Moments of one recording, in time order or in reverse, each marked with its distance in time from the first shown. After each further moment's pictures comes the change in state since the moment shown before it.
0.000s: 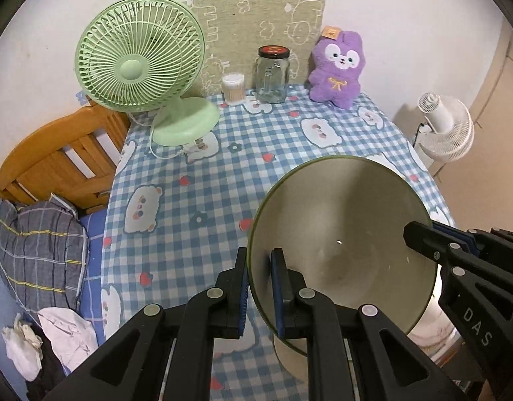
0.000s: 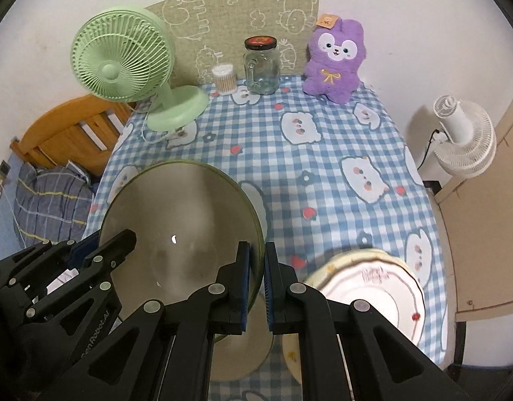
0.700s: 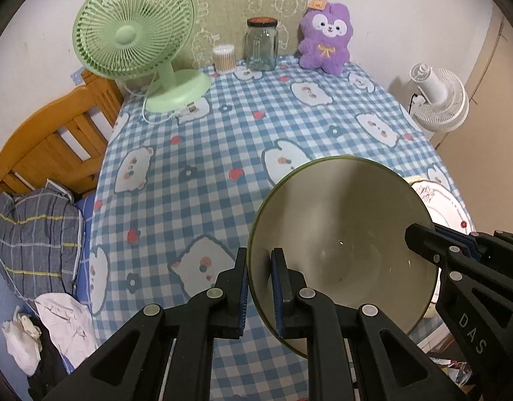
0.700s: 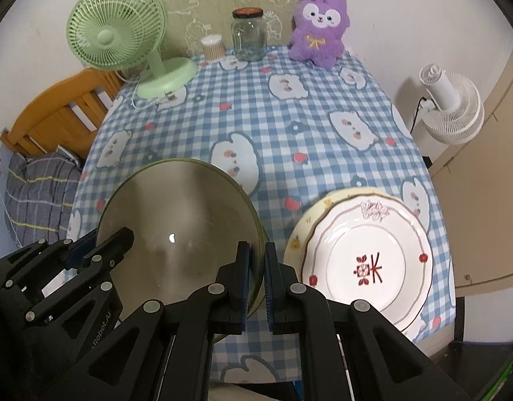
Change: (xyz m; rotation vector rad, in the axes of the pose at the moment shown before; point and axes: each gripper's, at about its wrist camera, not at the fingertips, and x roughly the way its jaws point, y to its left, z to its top) left arm 0.011 -0.011 -0.053 0.025 0.065 -0.001; right arm 0.015 0.003 -0.061 0.047 0.076 -0.038
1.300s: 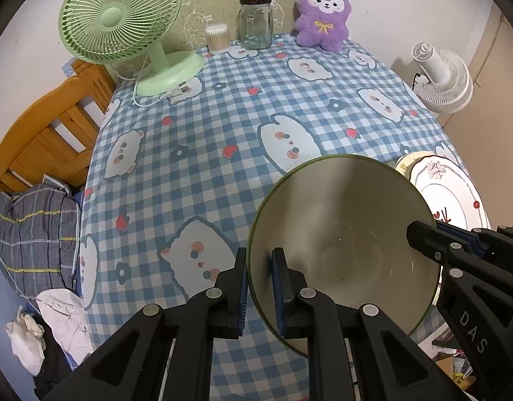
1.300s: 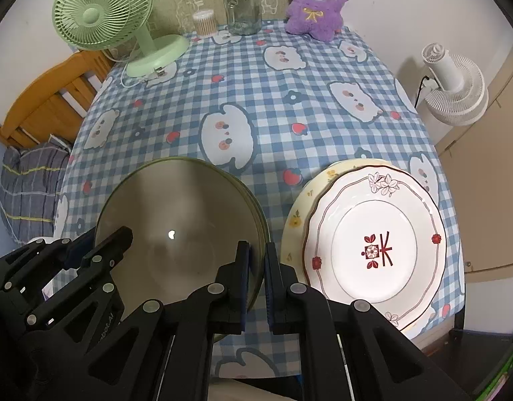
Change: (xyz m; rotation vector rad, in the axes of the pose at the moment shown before) left arm 0.024 -0.008 -0.009 0.029 0.055 0.015; right arm 0.027 -0.006 -0.008 0.014 0.068 -0.004
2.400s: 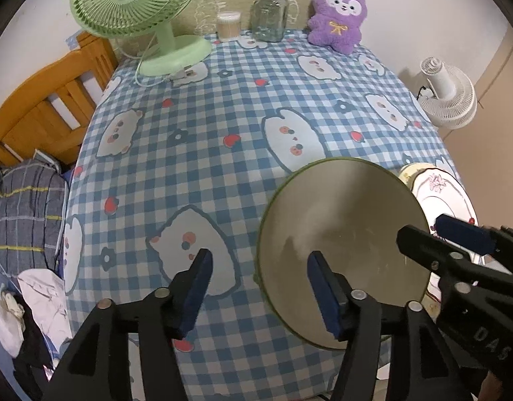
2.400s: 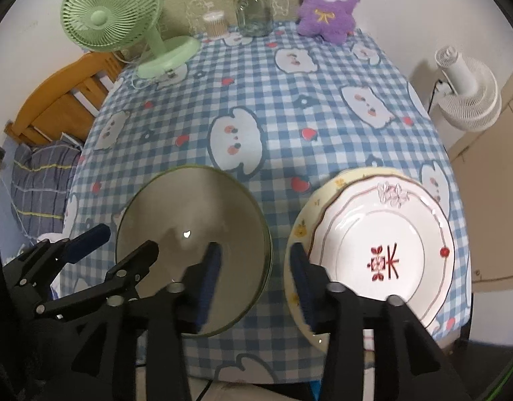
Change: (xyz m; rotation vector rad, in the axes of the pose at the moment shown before) left arm 0.010 0.014 -0.002 -0.101 0.030 -0.065; right arm -0.001 -0.007 0.007 -0.030 -0.015 0.064
